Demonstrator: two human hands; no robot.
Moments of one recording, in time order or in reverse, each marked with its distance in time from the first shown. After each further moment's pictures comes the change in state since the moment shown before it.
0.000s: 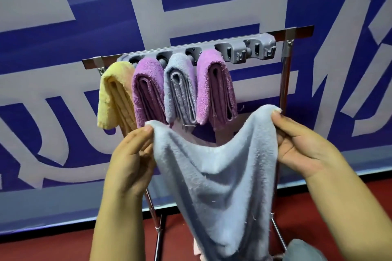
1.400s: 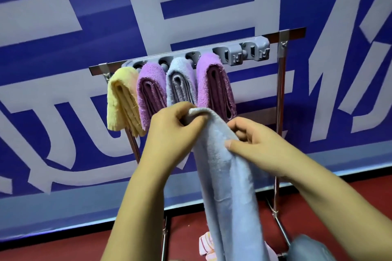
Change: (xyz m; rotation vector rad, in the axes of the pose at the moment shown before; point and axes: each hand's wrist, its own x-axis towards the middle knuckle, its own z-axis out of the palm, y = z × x) left_hand -0.030 0.018 0.064 1.077 -0.190 0.621; right_hand -0.025 0.028 0.034 -1.161 -0.370 -0.340
